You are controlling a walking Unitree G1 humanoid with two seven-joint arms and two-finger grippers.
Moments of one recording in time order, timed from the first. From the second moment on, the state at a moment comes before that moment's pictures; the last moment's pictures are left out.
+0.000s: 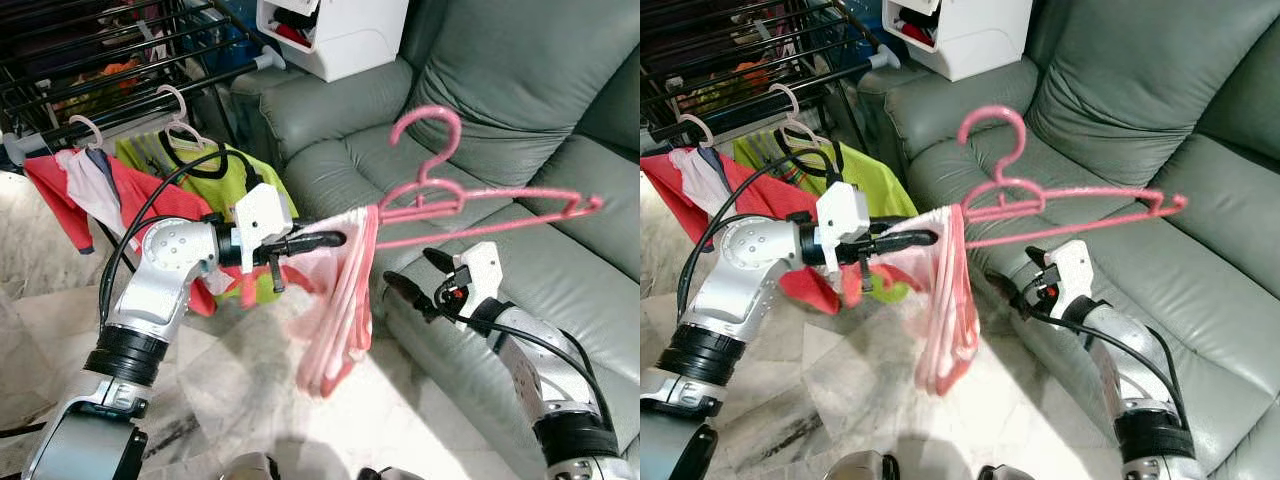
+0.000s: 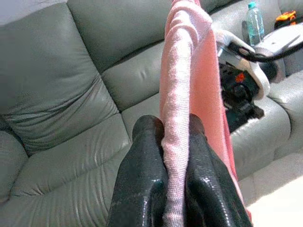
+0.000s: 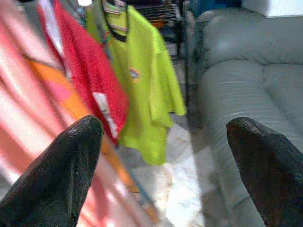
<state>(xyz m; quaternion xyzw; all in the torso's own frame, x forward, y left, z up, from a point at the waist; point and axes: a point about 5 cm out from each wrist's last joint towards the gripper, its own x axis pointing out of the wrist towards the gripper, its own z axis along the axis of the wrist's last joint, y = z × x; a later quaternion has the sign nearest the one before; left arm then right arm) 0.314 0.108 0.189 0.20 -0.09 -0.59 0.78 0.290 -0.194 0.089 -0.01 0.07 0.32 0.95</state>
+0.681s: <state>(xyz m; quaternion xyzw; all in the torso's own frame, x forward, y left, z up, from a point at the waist) 0.313 0.099 0.191 0.19 -0.10 -0.59 0.78 0.282 -0.190 0.096 0.03 0.08 0.40 0.91</state>
